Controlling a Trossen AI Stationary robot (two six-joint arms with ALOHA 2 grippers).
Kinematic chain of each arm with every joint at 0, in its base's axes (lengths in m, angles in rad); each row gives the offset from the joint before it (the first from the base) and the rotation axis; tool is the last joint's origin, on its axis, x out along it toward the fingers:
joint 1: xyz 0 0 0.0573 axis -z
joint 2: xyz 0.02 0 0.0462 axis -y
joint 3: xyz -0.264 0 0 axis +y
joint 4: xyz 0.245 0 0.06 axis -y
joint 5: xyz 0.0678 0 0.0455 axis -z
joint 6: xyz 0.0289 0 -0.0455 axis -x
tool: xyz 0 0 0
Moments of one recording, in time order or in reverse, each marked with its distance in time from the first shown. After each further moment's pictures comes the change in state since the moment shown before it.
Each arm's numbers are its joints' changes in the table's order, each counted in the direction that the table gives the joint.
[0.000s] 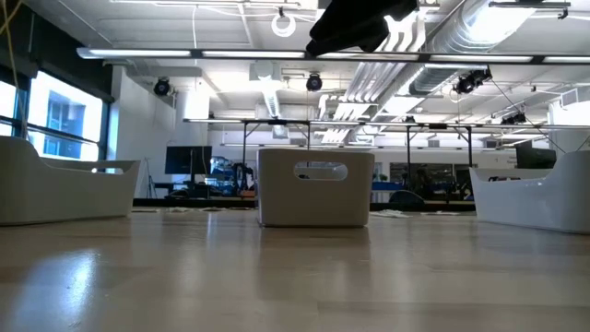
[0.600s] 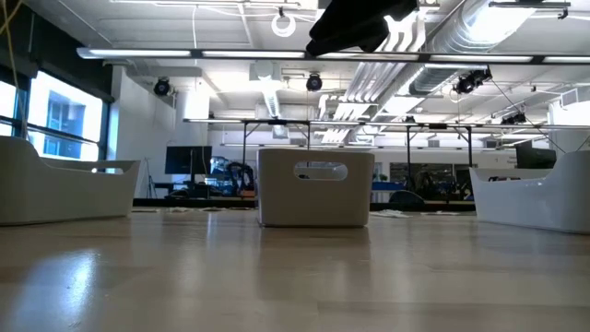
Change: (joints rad) left arm -0.002 -0.065 -0.003 0.041 0.050 0.006; right arm 0.000 0.000 0.000 0.000 0.002 -0.002
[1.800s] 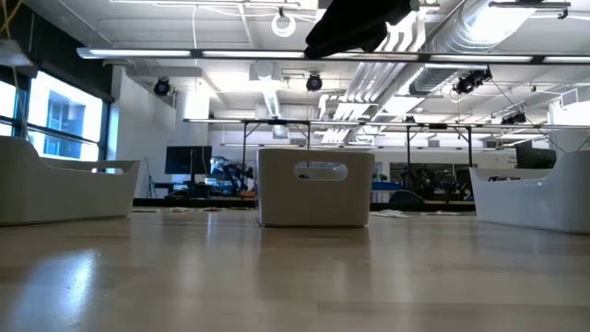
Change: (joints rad) left arm -0.142 0.231 -0.381 -0.711 -0.443 -1.028; right arm 0.007 0.000 0.000 0.000 0.057 0.011
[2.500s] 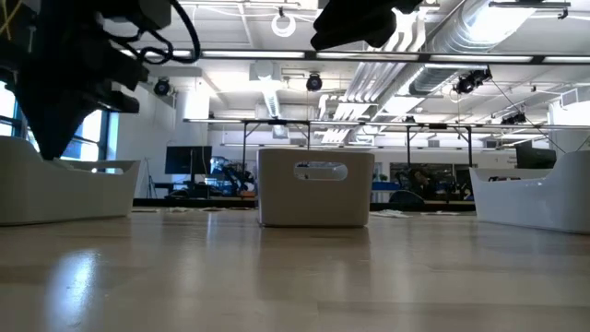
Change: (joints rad) left arm -0.673 0.130 0.398 0.440 0.435 -1.032; right arm -0.049 0.000 0.000 -0.001 -0.006 -0.060
